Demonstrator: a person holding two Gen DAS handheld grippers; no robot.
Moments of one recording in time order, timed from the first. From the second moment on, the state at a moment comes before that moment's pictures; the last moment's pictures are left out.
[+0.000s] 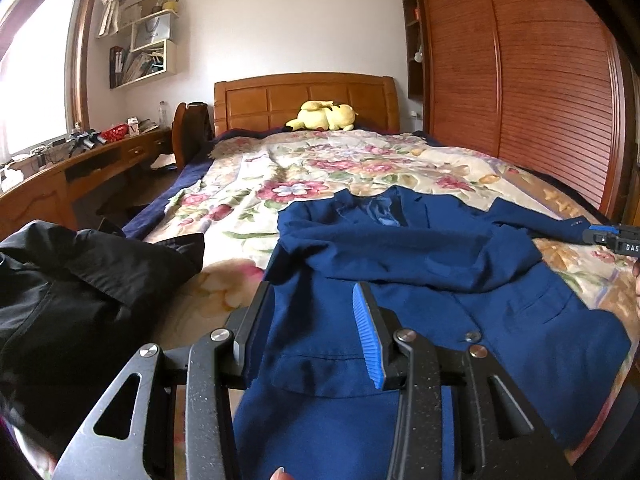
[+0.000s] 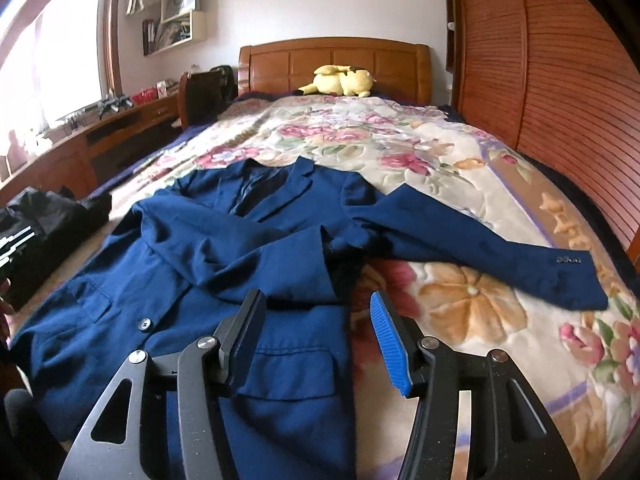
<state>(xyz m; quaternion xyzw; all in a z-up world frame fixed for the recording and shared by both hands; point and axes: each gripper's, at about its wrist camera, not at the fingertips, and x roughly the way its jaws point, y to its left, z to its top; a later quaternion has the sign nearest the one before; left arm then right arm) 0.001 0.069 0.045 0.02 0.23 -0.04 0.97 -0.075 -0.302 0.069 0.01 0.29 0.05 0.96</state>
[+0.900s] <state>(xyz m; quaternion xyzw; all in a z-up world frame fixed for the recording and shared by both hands) 0.063 -0.067 0.027 0.03 0.23 -0.10 0.97 -0.011 -0.463 0.016 0.09 0.32 -0.05 0.94</state>
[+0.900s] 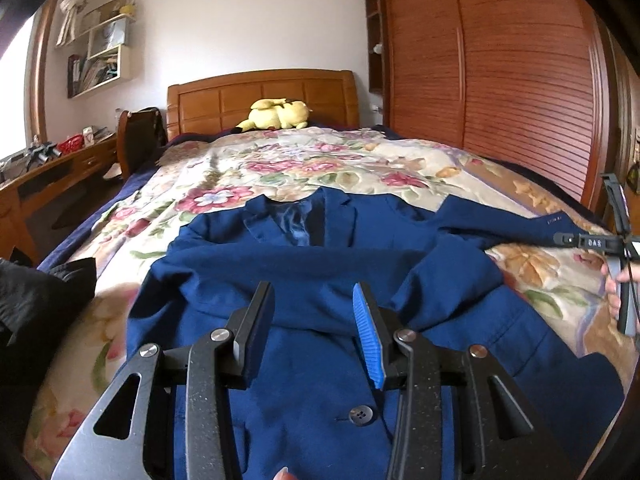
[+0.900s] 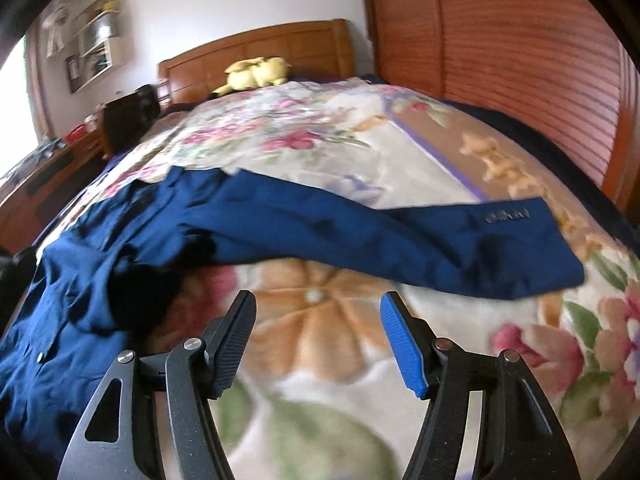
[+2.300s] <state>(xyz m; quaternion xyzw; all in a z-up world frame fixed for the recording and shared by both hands) 0.056 -0.068 0.000 0.03 0.25 -0.13 0.96 0.065 -0.535 -0.009 0.11 0.37 -0.19 0.90</state>
